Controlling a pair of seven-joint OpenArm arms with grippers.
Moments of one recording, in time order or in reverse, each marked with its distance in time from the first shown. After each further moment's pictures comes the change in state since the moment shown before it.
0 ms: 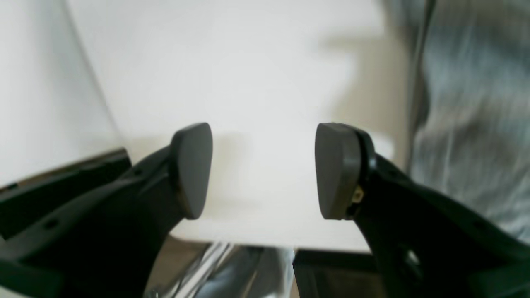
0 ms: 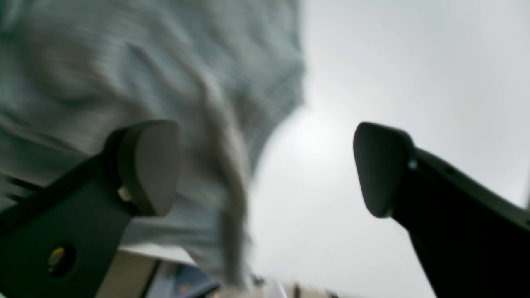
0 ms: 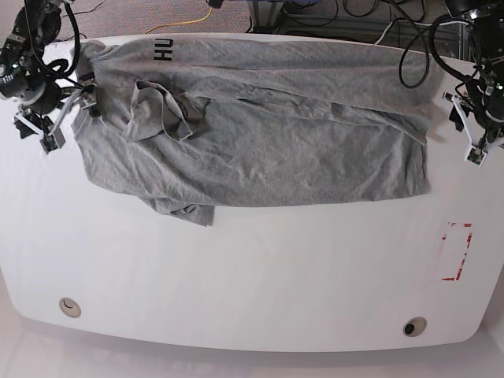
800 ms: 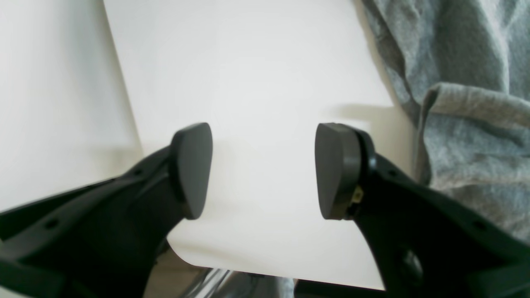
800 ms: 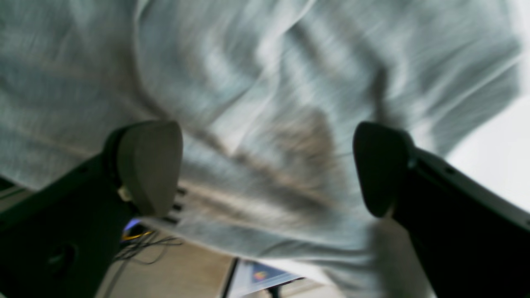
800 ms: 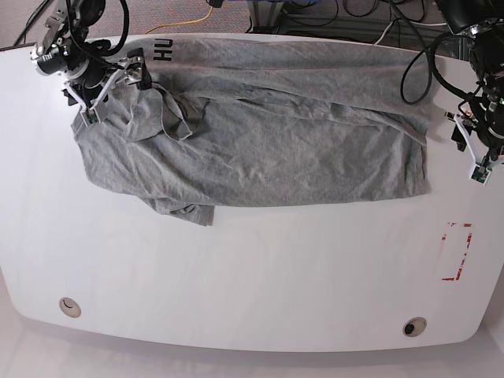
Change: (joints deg) left arm -5.7 0.3 0.5 -1.7 0.0 0.0 0.0; right arm -3.4 -14.2 -2.5 0.0 0.6 -0.1 -3.6
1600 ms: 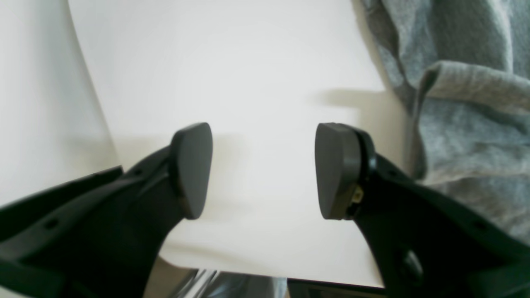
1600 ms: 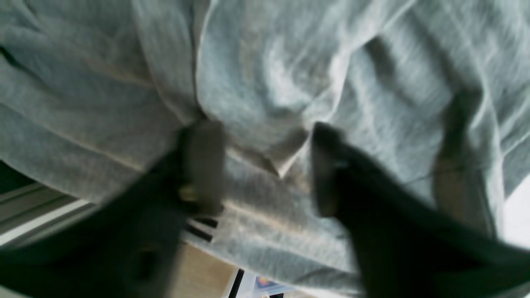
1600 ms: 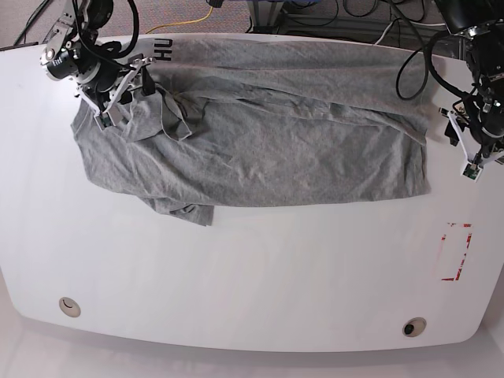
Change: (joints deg) left arm 0.1 -0.1 3.0 -2.6 0.2 0.0 -0.8; right arm 0.5 -0.5 -4.2 -0.1 0.0 0.0 0.5
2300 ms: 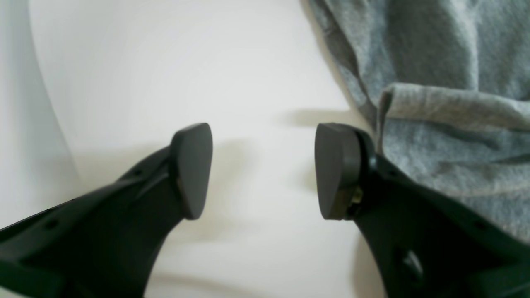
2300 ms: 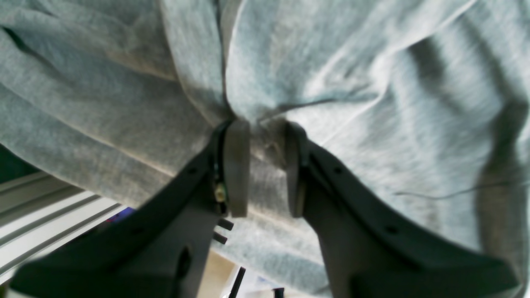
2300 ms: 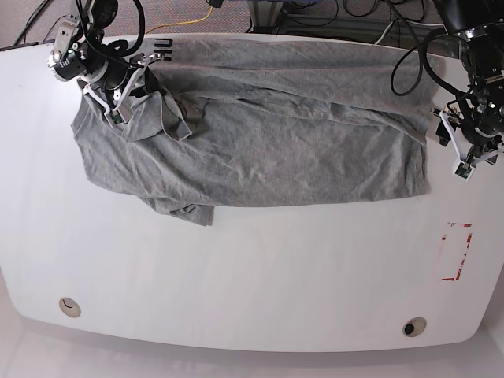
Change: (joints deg) left arm 0.1 0.1 1.2 -4.0 0.0 0.0 -4.7; right arm -0.2 0.1 -3.3 -1.7 -0.3 0.0 0.0
